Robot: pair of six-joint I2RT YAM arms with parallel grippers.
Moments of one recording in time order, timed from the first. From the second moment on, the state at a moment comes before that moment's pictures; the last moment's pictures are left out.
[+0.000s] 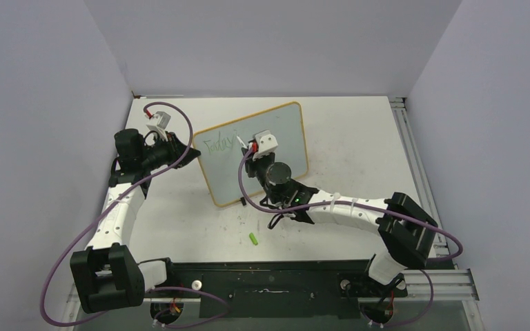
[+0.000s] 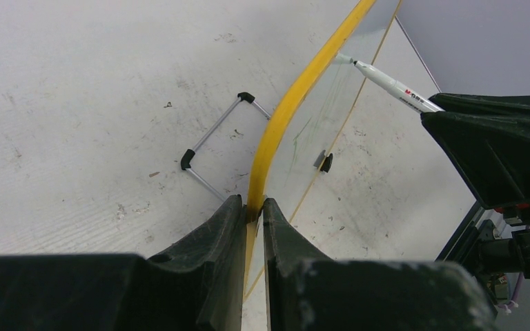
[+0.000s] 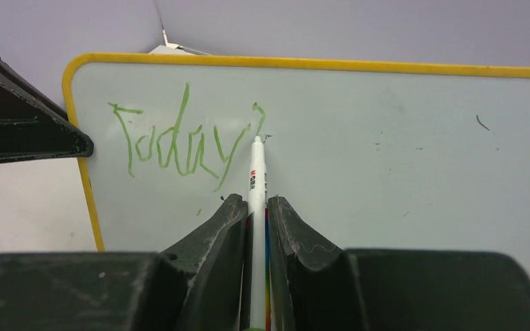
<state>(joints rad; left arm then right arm) 0.12 1.20 0.85 -0.08 0.83 -0.22 1.02 1.59 0.99 0.63 0.52 0.01</state>
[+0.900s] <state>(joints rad) 0.12 1.20 0.85 -0.08 0.84 -0.22 0.99 1.56 0.96 0.63 0.53 0.01</state>
